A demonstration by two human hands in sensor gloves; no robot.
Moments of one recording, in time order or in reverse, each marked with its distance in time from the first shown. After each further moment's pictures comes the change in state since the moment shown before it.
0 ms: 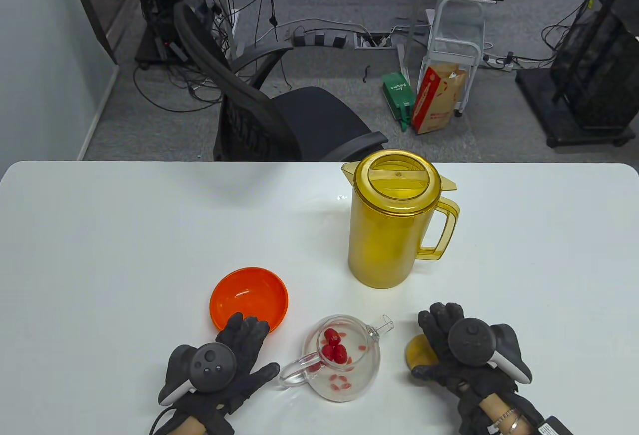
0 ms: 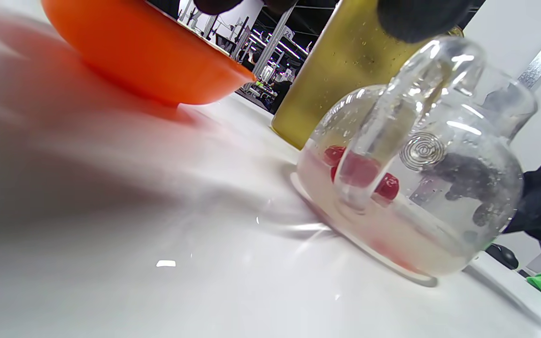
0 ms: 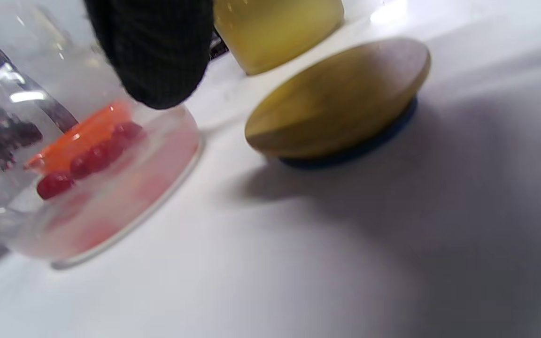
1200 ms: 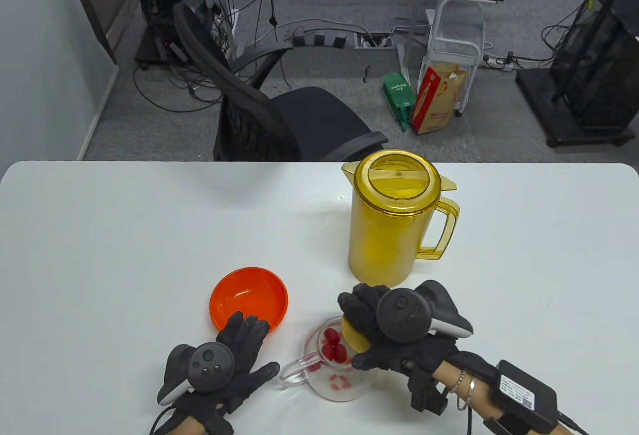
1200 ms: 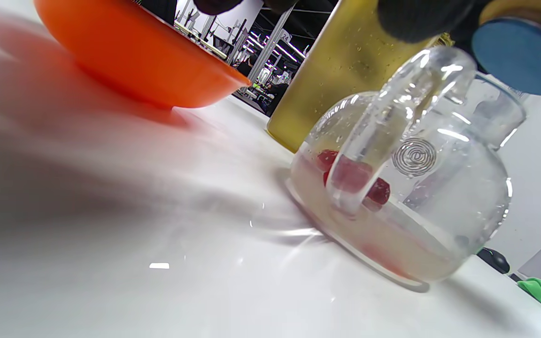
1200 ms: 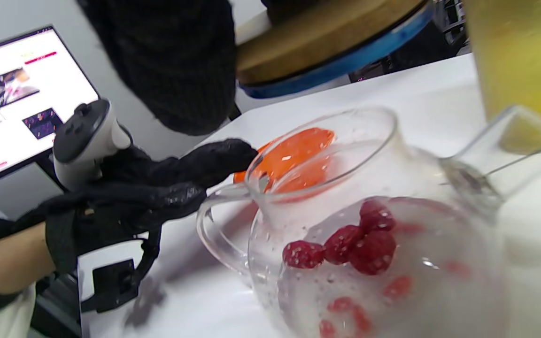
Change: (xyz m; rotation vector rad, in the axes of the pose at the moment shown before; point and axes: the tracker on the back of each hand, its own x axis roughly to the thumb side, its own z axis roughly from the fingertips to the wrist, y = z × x) left_hand 0.000 0.001 0.001 0.009 -0.013 0.014; right_hand 0.171 -0.056 -0.019 0.034 -0.457 0.130
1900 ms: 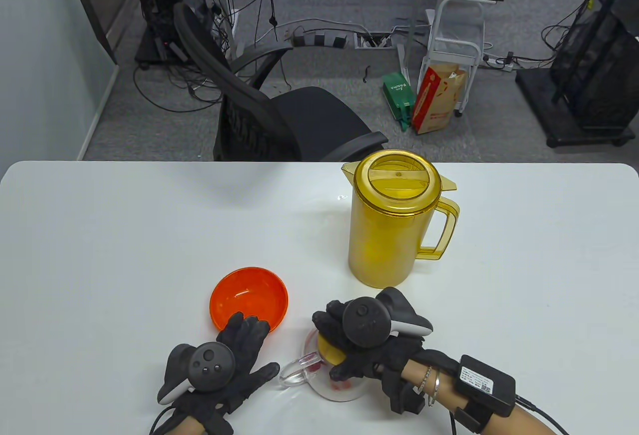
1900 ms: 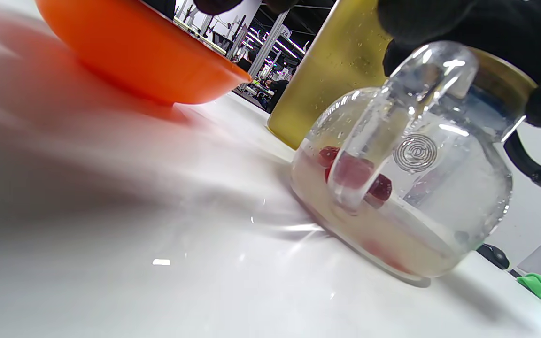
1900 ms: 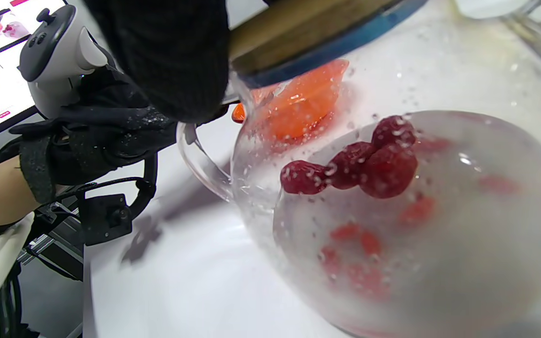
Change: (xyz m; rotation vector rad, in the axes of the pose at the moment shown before) left_hand 0.000 0.000 0.000 -0.015 0.000 -0.003; right_hand -0.009 0.046 -0.029 0.142 -0.030 -0.029
